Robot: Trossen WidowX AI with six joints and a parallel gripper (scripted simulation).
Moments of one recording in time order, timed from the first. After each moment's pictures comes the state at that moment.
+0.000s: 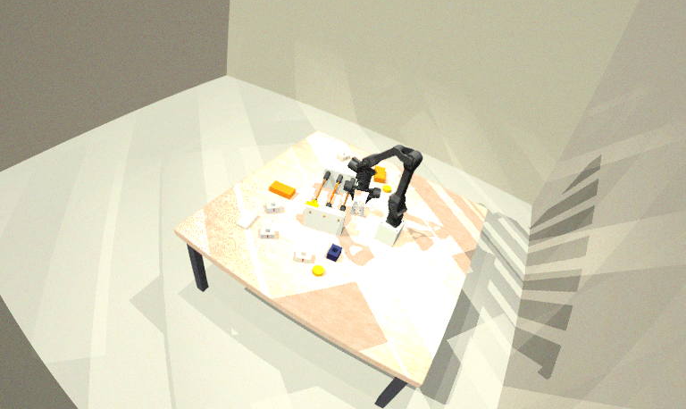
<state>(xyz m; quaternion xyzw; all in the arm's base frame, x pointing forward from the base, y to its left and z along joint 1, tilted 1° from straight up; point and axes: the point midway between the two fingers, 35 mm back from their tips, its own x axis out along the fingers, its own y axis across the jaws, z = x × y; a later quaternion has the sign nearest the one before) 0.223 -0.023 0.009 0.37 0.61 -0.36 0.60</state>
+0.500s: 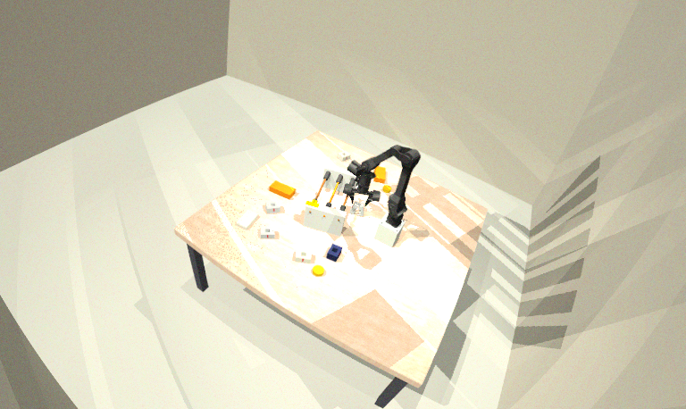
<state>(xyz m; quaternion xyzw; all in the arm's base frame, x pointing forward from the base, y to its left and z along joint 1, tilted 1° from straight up) 0.220 -0.023 -0.010 0.37 0.61 -0.36 0.60</state>
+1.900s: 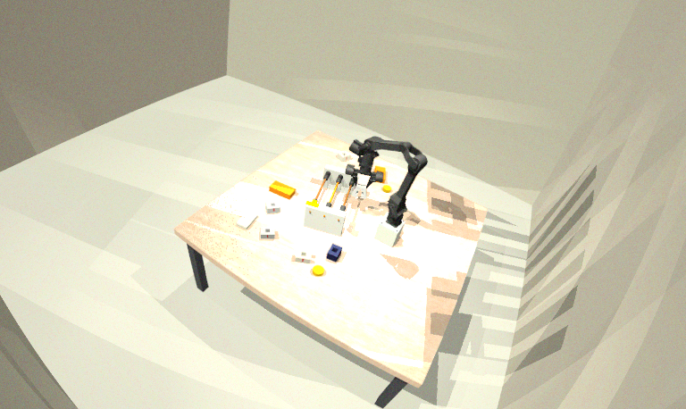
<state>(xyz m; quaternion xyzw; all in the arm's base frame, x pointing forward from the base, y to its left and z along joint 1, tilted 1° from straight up) 0.233 -0.023 0.104 0.37 0.61 -0.36 0.60</state>
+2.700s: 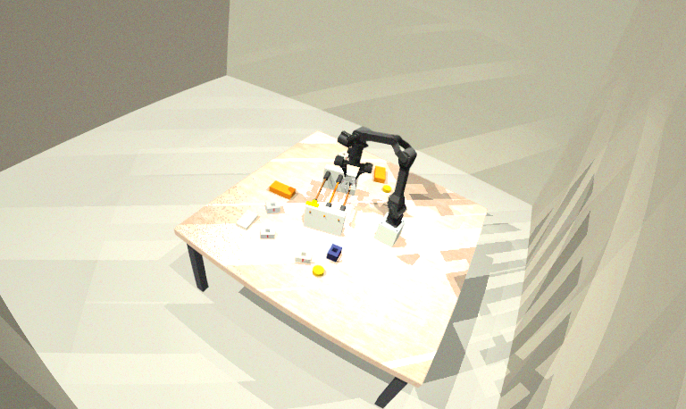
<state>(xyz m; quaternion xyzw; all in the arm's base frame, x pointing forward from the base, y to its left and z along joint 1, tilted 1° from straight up) 0.294 -0.006 0.133 0.38 0.60 -0.37 0.60</state>
